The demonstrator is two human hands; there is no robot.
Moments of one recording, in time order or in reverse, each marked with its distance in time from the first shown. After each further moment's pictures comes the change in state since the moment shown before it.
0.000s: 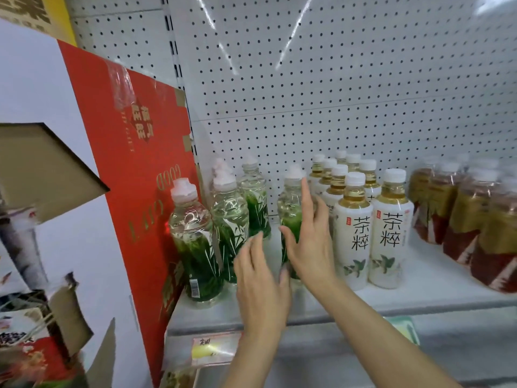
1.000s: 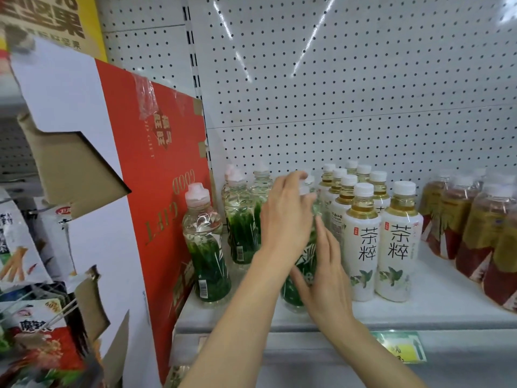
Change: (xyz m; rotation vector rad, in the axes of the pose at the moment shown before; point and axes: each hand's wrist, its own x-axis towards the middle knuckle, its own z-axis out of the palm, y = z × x) left_hand 0.088 0.090 -0.053 -0.110 -0.111 0.170; right_hand -0.046 0.001 -0.020 0.022 0.015 -0.086
